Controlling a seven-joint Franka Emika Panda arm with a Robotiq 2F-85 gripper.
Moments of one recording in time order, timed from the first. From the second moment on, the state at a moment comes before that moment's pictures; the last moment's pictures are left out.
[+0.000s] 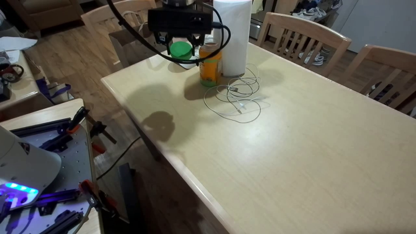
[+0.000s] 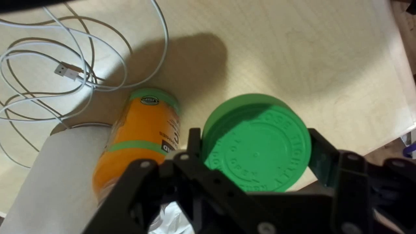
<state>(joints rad) 0.03 0.01 -0.01 -2.25 0.33 2.27 -1.30</state>
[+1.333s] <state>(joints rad) 0.09 0.19 0.05 -2.11 -0.23 2.58 -0.97</state>
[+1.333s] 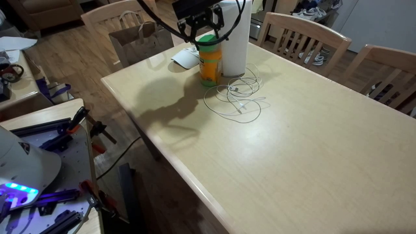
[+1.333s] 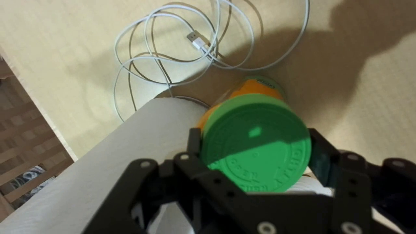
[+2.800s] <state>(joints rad) 0.06 0.20 0.11 -1.97 -0.09 2.19 -1.41</state>
